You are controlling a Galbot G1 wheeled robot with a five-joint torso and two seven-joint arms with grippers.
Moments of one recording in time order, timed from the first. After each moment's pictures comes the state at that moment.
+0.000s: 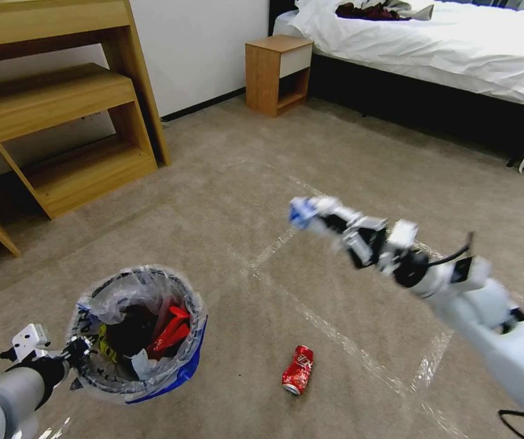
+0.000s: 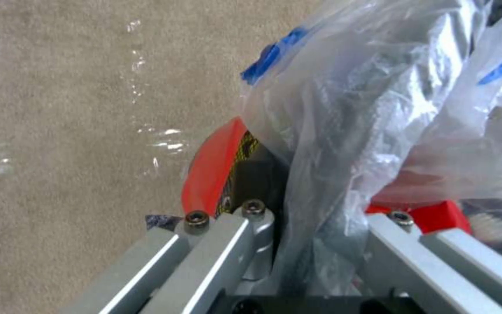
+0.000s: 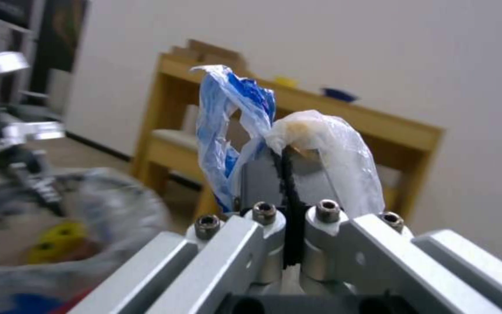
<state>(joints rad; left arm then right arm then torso) 1.69 -1.18 -1.07 -2.48 -1.74 0.74 -1.00 -0.95 0.69 0.11 1.96 0.74 0.41 -0.61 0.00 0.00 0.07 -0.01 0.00</state>
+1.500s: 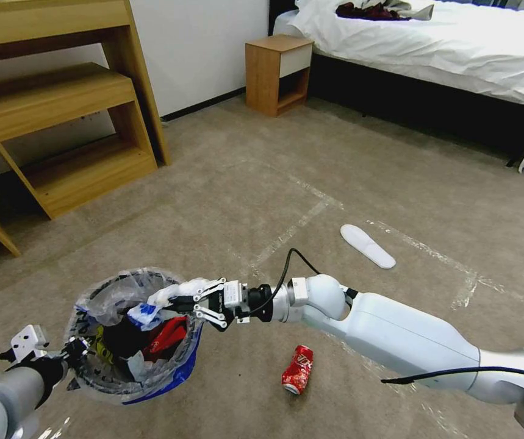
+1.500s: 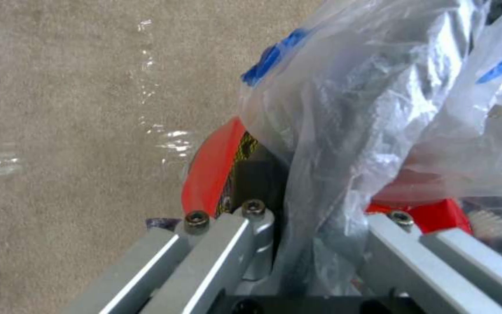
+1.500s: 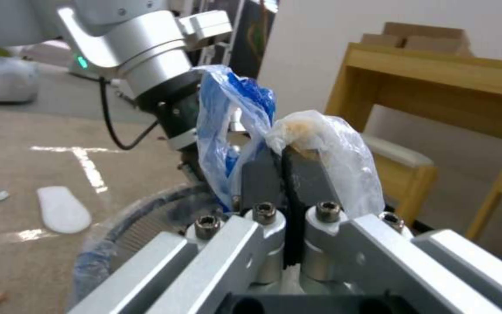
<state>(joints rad) 1.68 -1.18 -1.06 -2.45 -1.71 0.74 -1.00 -0.32 1.01 -0.72 1.69 0.70 0.41 -0.64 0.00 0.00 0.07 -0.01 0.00</state>
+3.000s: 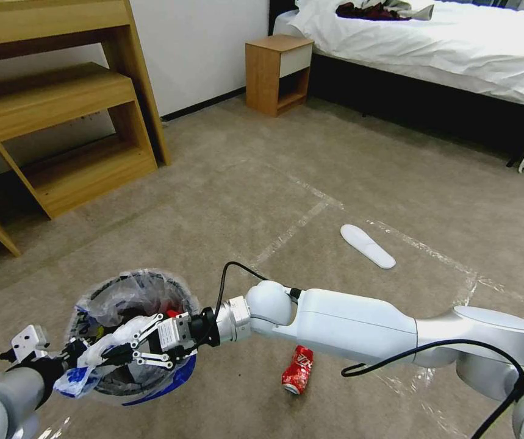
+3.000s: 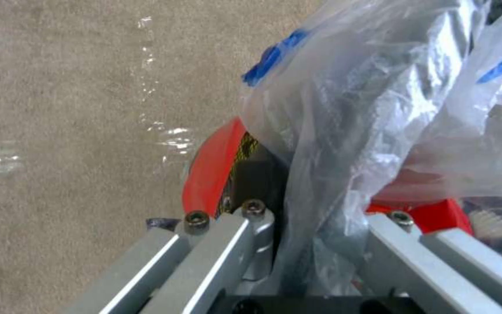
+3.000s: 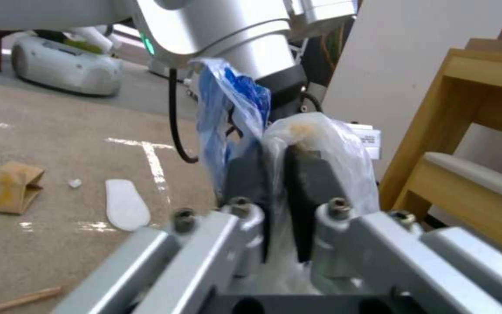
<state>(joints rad) 1.69 -1.18 -1.05 -2.45 -1.71 0.74 -1.00 -0.17 1.21 -0.96 1.58 0.69 0.45 -0.62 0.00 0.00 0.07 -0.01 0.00</state>
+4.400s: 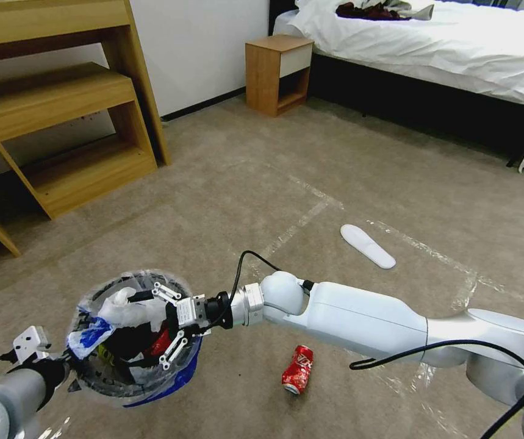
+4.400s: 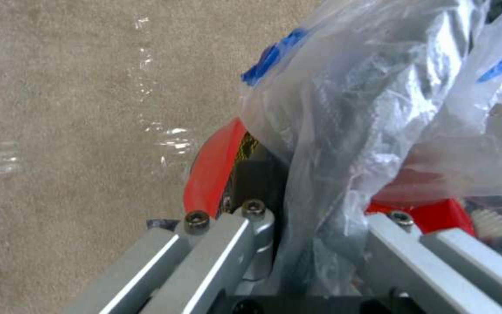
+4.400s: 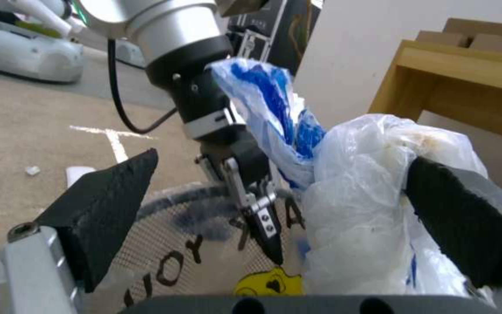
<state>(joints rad) 1.69 -1.18 -1.05 -2.46 -1.70 0.74 -0.99 -0.18 1.16 -0.90 1.55 0.68 0.47 -0.62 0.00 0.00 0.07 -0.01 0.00</state>
